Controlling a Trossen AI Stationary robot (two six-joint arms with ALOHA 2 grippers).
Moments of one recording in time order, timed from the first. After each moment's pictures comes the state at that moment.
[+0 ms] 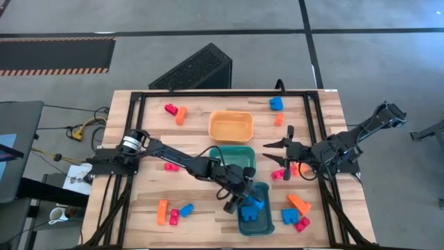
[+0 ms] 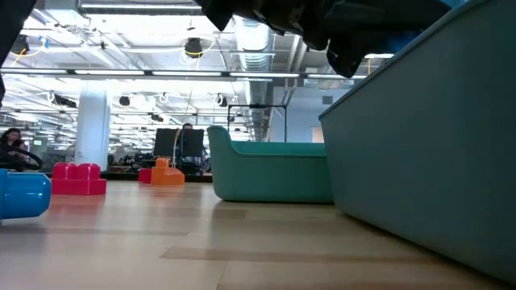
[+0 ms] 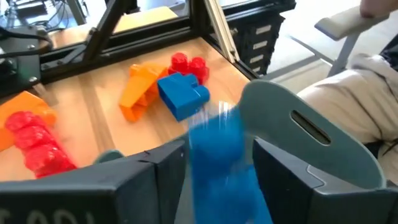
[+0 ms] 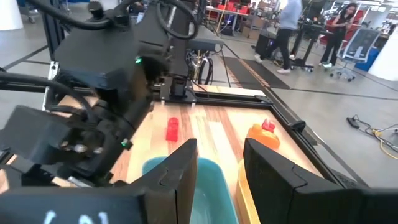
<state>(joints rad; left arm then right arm) -0.25 2.08 1.48 0.12 0.24 0.14 0.49 0.87 0.67 0.02 0.67 -0.02</state>
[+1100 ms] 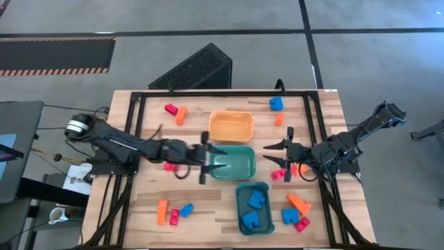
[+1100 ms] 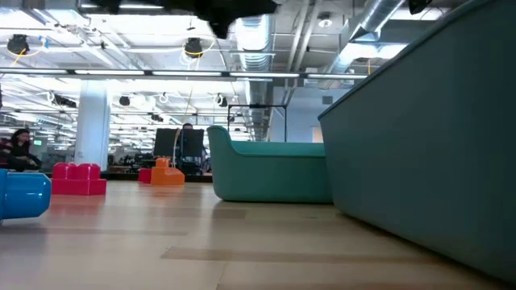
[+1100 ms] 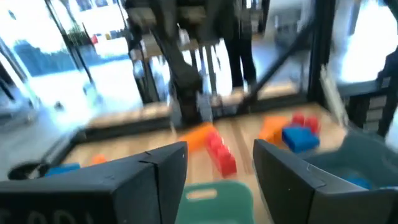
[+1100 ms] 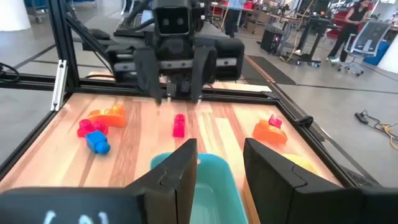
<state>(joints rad) -0.19 1.43 0.77 0.56 -0.17 0.15 0.50 0.87 0.67 0.00 0.66 0.01</state>
